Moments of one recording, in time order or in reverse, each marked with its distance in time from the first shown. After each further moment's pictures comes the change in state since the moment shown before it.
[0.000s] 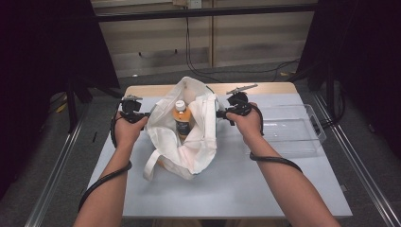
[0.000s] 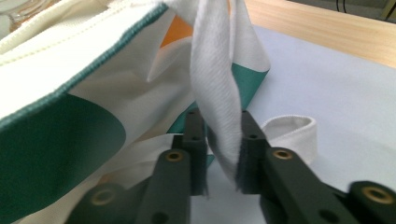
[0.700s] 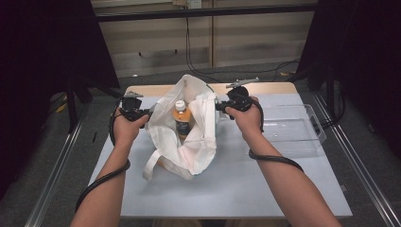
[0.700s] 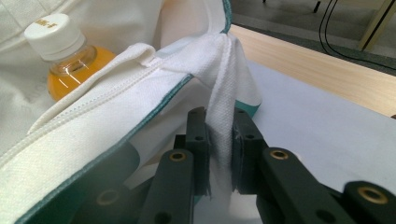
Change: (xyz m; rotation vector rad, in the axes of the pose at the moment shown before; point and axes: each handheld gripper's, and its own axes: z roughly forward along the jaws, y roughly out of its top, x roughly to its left) left arm -0.008 0.013 -0.014 -0.007 -0.018 0.073; right arm 0.013 0.019 -0.018 -0.070 -0.034 -0.050
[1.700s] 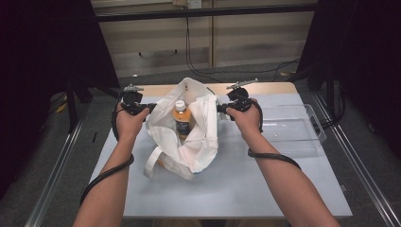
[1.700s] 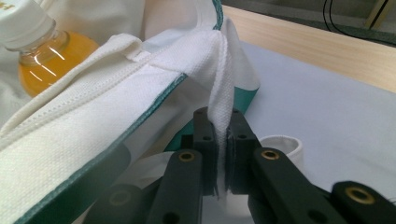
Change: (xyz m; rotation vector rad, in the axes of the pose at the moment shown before) left arm 0.000 0.013 0.007 -0.053 -0.010 -0.054; right arm -0.011 -0.007 0.012 0.051 0.004 0.061
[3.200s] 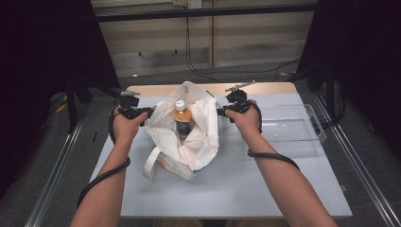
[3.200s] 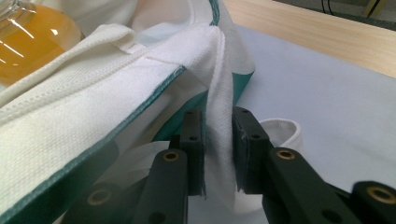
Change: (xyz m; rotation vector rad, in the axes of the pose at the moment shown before) left arm 0.012 -0.016 -0.004 0.036 0.015 -0.020; right arm -0.004 -0.006 0.009 0.042 -0.018 -0.009
